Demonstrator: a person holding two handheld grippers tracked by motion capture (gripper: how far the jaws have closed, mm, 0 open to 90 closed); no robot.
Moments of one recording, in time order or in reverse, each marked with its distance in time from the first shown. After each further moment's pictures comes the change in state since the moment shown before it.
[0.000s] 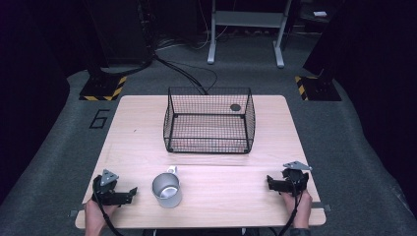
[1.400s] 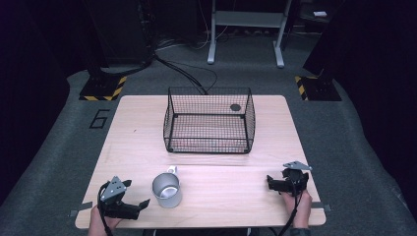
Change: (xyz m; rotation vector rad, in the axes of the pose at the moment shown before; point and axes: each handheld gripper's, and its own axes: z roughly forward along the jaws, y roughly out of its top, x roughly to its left) left arm -0.054 0.017 -0.044 -0.136 -0.265 0.161; right arm 0.000 0.000 0.000 0.001 -0.002 0.001
